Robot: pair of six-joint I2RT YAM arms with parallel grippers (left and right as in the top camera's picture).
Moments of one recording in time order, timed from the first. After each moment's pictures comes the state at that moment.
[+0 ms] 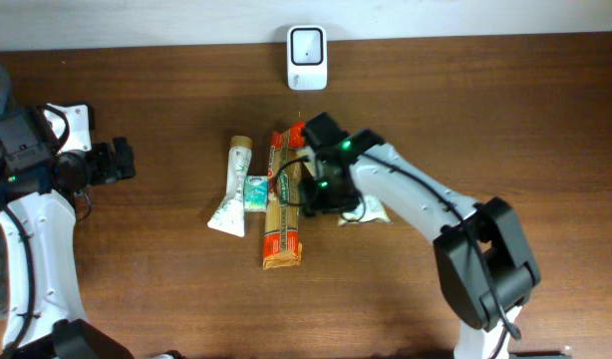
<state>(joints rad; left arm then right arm) 0.40 1.52 1.27 -0.69 0.20 0.21 0.55 1.97 1.47 -0.94 -0.27 0.38</state>
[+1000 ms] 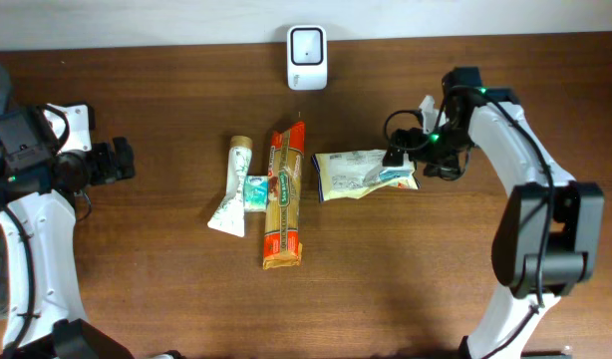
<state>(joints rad) 0.40 1.52 1.27 -0.69 0.20 0.21 0.01 2.03 1.55 -1.02 -0.43 0.09</state>
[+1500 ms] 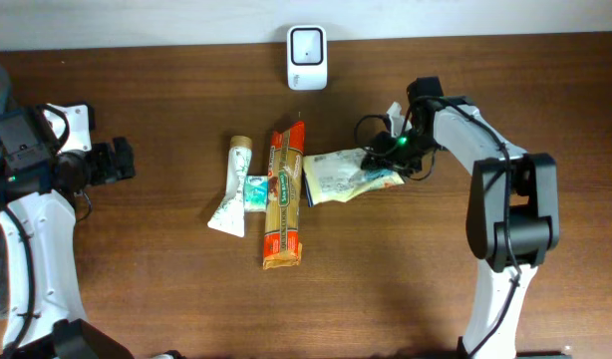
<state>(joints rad) 0.40 1.52 1.27 -0.69 0.20 0.21 0.09 2.21 1.57 -0.85 -0.55 0.17</state>
